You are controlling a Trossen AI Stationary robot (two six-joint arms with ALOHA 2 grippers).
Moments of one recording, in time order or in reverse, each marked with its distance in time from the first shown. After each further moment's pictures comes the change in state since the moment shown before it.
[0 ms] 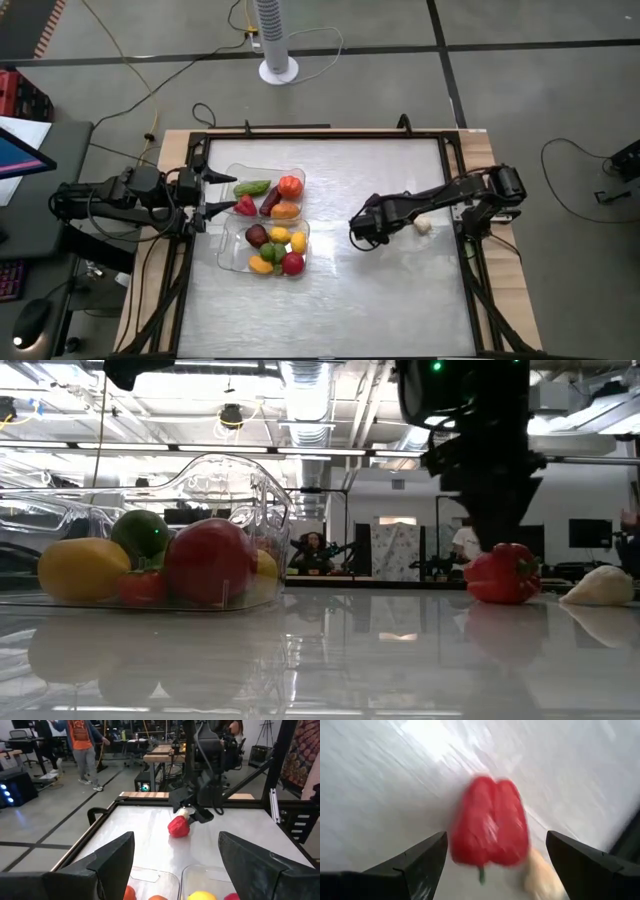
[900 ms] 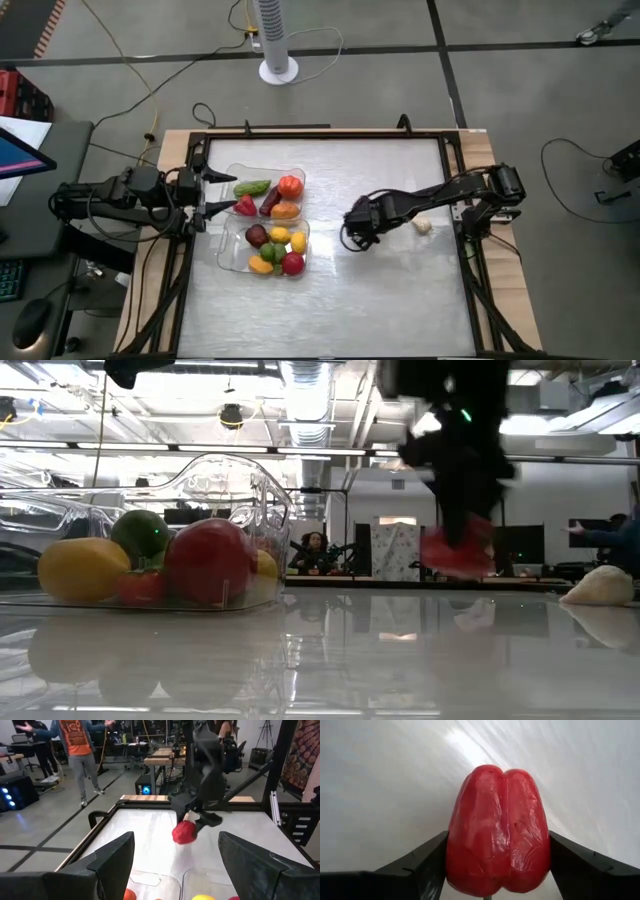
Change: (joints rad) left arm 0.000 0.000 0.000 0.016 0.000 0.010; right arm -0.017 0.002 0.034 0.207 -0.082 -0.117
